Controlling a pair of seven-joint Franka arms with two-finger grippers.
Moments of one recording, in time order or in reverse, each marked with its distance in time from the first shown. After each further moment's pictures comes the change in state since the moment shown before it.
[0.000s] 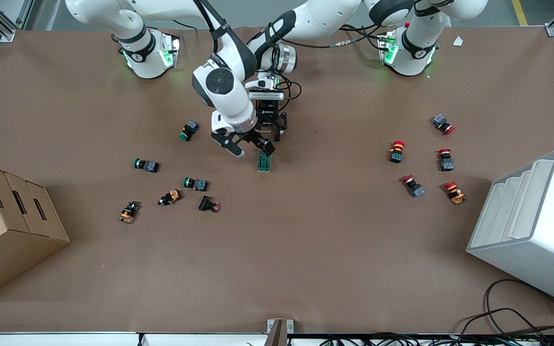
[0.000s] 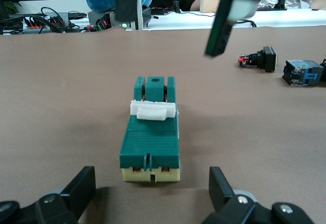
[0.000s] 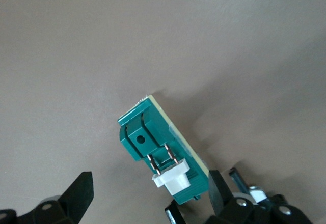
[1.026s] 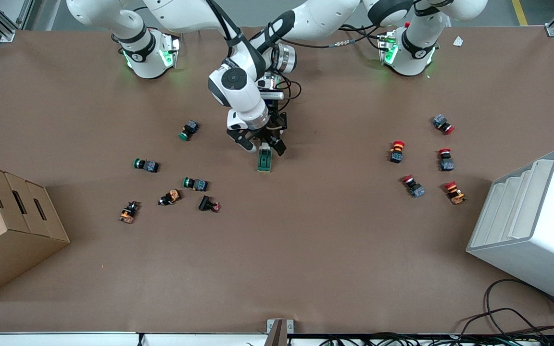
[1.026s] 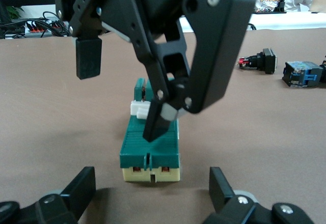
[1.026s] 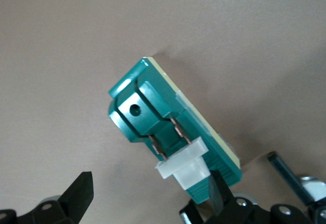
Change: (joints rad) left arm -0.007 0.008 0.001 0.004 0.002 -0.019 0.000; right arm 0.078 0.104 -0.003 -0.014 0.002 0.217 0.139
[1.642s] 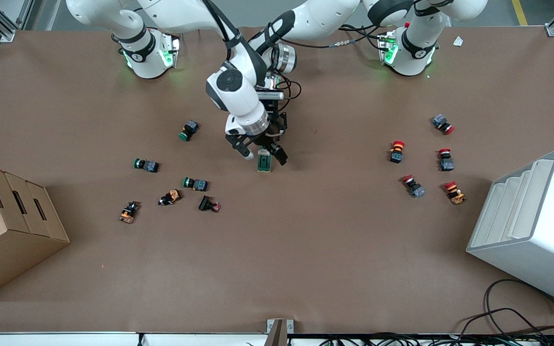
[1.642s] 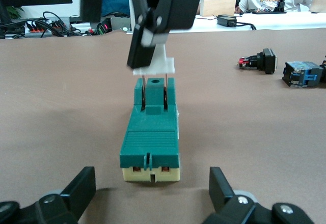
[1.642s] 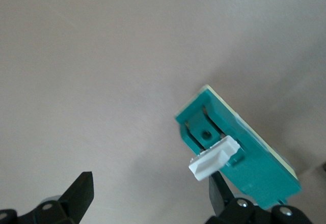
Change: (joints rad) left arm 0.000 0.000 0.000 0.000 0.000 0.000 0.000; right arm -0.042 -0.008 -0.019 0.082 0.009 -0.010 0.018
